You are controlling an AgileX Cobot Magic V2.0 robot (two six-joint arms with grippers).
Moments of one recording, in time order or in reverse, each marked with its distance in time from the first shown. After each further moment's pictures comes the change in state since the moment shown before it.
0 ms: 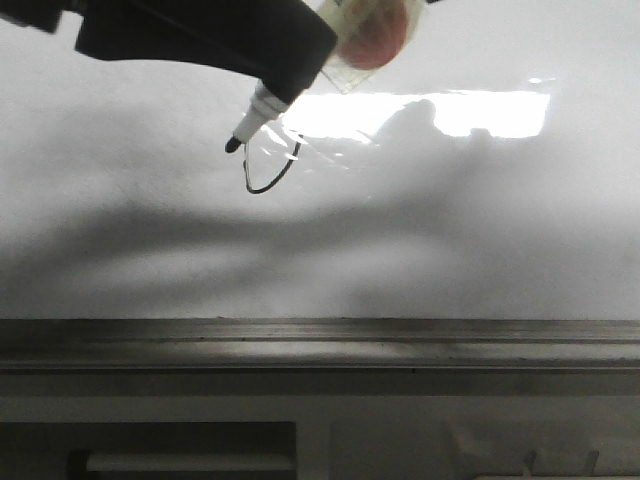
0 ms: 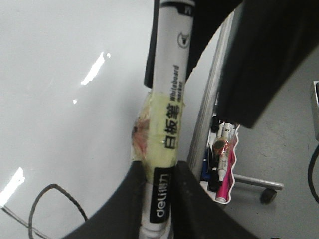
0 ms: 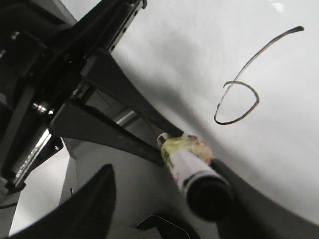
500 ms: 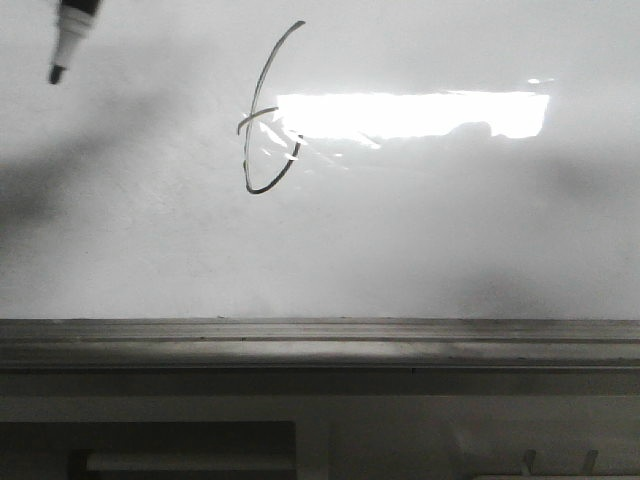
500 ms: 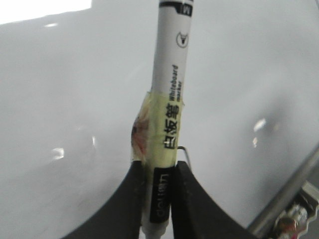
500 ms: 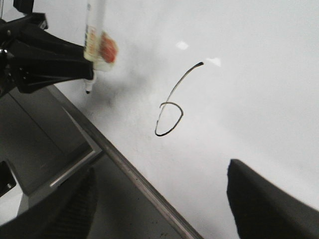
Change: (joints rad) left arm 0.000 -0.311 0.220 -0.312 -0.463 -0.170; right arm -0.186 -0.270 0.092 -0.039 -0.016 0.000
